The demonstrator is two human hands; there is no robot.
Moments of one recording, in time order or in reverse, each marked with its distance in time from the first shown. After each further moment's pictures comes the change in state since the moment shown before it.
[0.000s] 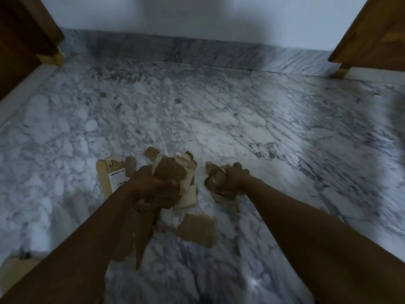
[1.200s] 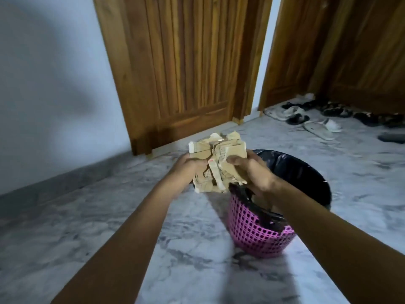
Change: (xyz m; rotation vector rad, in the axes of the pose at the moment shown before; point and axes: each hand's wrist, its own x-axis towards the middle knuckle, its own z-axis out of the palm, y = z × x) left_hand -0.146 0.446 0.386 -0.008 -0.607 0.541; right_hand -0.463 0.297 -0.188 1.530 1.051 -0.018
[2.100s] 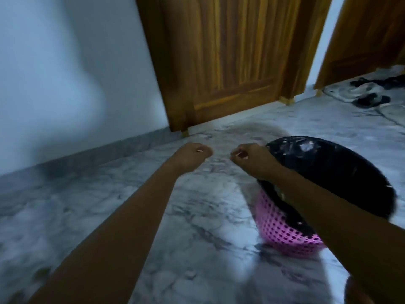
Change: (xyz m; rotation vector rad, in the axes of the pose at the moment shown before) left_hand 0.006 -0.010 -0.013 0.457 0.123 -0.118; right_hand 0.055 0.020 0.003 -0.965 -0.229 -0.238
